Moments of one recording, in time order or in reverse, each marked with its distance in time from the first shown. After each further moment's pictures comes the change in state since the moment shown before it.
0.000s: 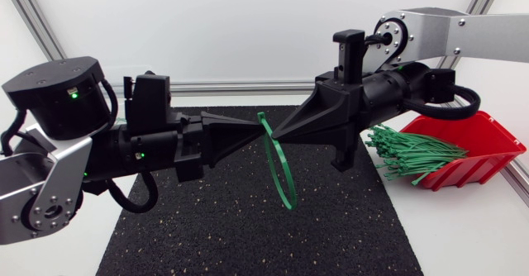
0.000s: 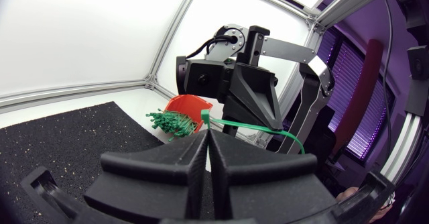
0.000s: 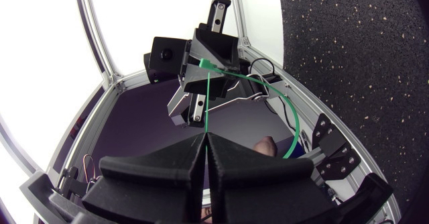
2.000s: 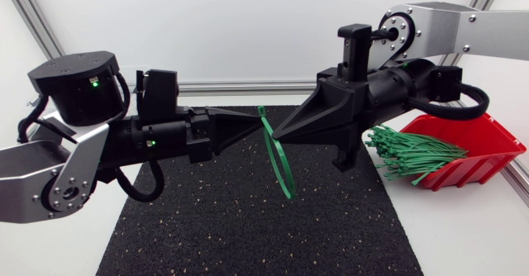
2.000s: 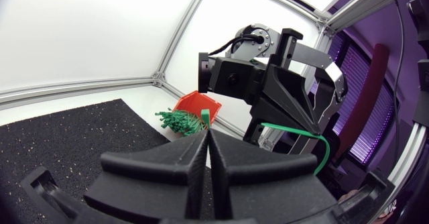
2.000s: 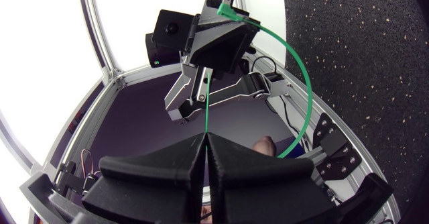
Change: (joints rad) left arm 0.036 0.085 0.048 0.001 0.008 0.000; right arm 0.011 -0.026 -0.001 0.000 0.000 0.000
